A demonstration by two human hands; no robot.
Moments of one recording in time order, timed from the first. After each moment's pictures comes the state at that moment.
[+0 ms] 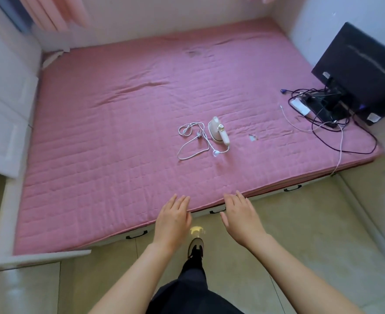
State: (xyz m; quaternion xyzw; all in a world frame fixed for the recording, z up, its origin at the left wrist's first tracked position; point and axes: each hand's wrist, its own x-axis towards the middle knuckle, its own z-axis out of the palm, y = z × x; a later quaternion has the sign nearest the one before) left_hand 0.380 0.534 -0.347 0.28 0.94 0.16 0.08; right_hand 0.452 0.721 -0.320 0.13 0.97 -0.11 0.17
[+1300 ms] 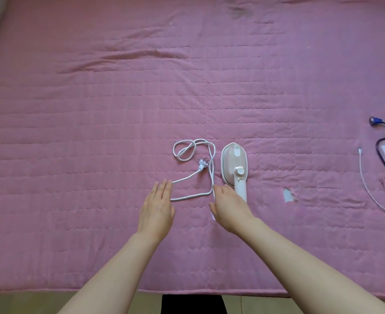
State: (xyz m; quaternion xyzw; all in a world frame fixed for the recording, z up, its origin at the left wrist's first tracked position) left_hand 0.071 0.722 -0.576 0.09 0.97 0.12 0.17; right_hand 0.073 0.930 -0.540 -0.02 0.94 -0.15 0.29
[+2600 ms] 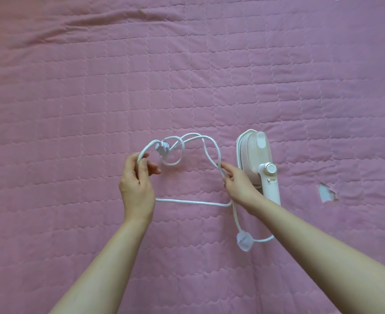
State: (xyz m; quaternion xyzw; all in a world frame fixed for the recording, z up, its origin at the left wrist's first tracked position) left_hand -0.020 0.709 -0.627 -0.16 0.80 0.57 -0.02; right_hand 0.002 0.924 -0.676 0.20 0.82 -0.48 0.24
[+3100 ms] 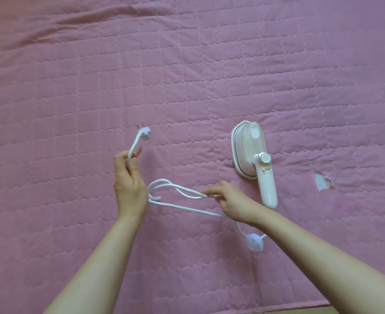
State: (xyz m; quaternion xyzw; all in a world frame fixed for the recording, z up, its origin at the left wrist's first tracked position) left_hand -0.011 0.701 -0.641 -0.14 0.86 0.49 -0.02; right_hand 0.047 0.922 -0.661 0.04 0.84 -0.40 0.37
